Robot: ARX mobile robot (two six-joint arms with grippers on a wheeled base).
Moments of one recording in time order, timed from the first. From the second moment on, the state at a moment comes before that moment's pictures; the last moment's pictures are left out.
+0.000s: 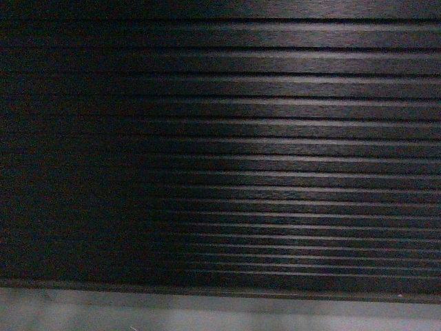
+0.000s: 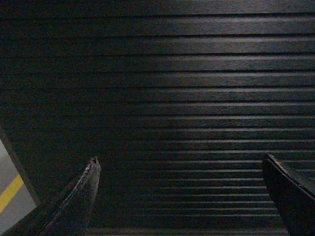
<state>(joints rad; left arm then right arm) 0.00 0.01 0.01 0.00 0.00 0.00 0.00 0.00 0.01 0.00 0.00 0.00</state>
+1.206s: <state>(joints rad) 0.00 0.01 0.01 0.00 0.00 0.00 0.00 0.00 0.01 0.00 0.00 0.00</state>
